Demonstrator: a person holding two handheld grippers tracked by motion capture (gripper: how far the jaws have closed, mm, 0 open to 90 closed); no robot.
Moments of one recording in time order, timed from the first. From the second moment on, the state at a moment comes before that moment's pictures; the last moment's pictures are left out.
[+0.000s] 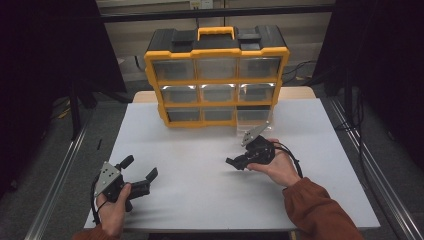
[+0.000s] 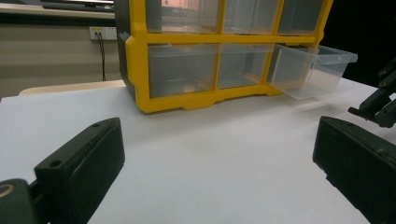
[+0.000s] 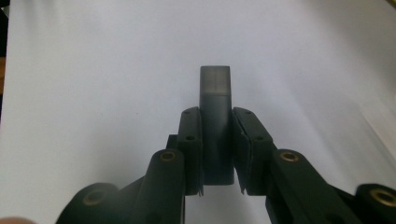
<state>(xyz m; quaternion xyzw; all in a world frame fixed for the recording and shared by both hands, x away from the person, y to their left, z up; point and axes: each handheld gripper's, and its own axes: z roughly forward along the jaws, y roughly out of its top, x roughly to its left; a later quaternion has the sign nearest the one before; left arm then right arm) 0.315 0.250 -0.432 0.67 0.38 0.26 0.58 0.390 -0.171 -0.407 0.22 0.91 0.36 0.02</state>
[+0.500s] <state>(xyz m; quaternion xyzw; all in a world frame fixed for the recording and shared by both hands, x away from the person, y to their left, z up) 0.315 0.250 -0.432 0.67 0.38 0.27 0.58 0.388 -0.183 -0.390 0.22 0.90 0.38 0.04</state>
